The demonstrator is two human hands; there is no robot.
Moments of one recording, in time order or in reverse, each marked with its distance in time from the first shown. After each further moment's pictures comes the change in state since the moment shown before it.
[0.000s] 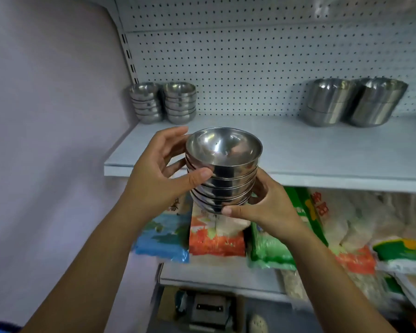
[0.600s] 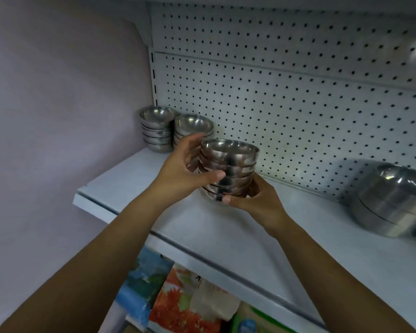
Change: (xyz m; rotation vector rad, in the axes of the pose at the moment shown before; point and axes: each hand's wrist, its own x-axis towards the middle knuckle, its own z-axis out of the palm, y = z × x) left_hand 0.239 -0.100 0.047 0.042 0.248 -0.086; right_hand 0.307 0.082 -0.077 -0.017 -0.259 0.028
